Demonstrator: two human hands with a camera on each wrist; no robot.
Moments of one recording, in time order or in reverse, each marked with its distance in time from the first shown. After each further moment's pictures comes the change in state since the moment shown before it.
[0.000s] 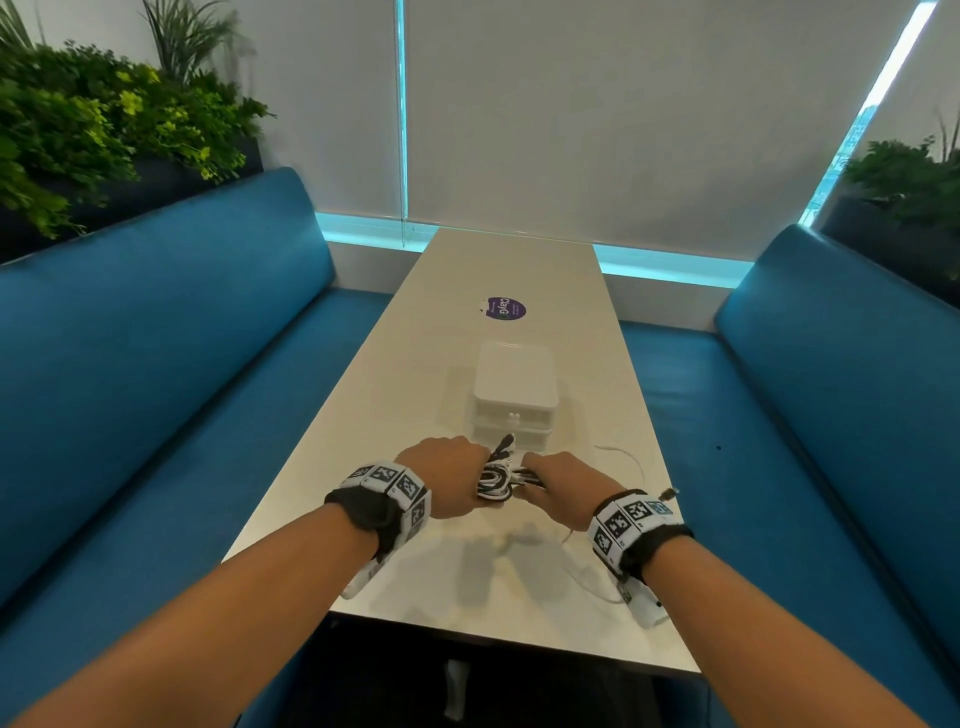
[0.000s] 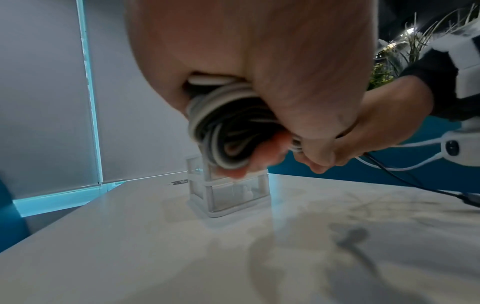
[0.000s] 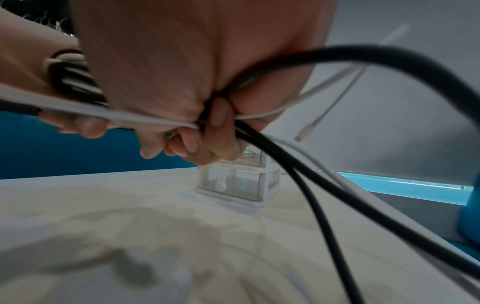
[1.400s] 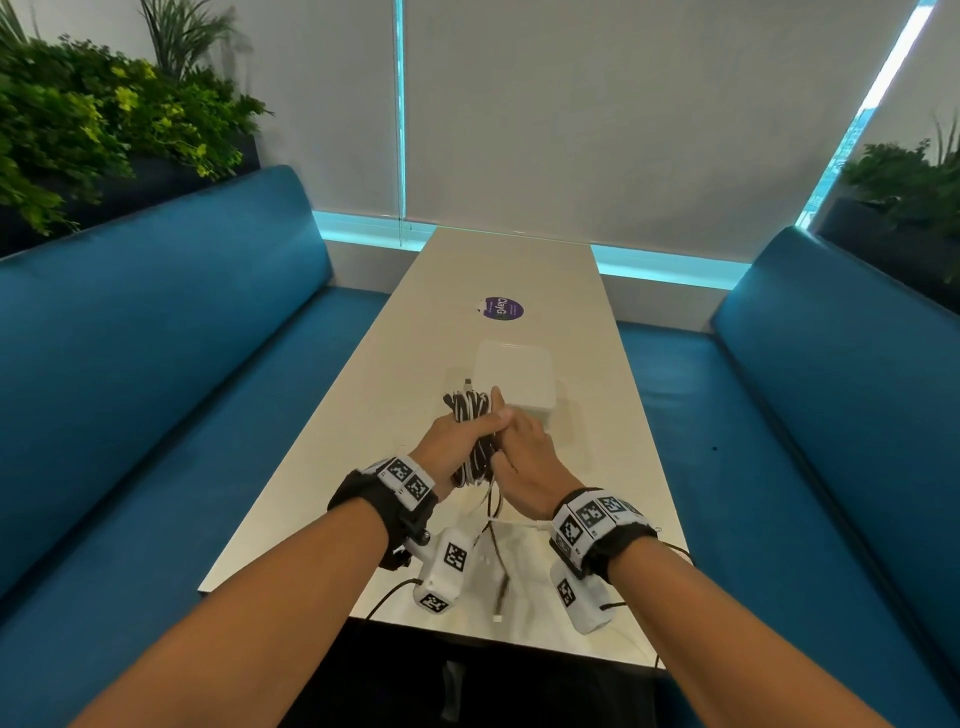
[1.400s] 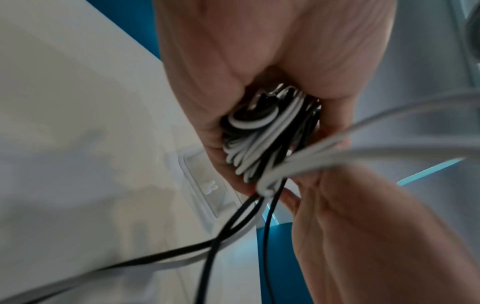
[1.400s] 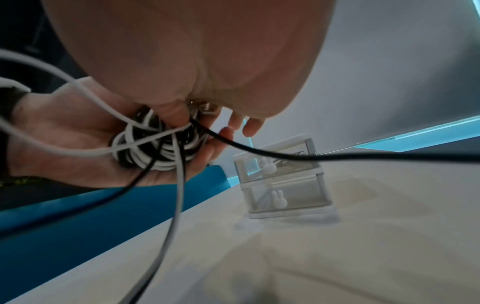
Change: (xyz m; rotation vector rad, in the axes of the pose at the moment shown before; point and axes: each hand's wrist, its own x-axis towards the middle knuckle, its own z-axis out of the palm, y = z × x) left_hand 0.031 0.004 0.013 -1.774 0.224 -0.216; right_hand 0.012 -0.047 -0.005 0.276 0.214 -0.056
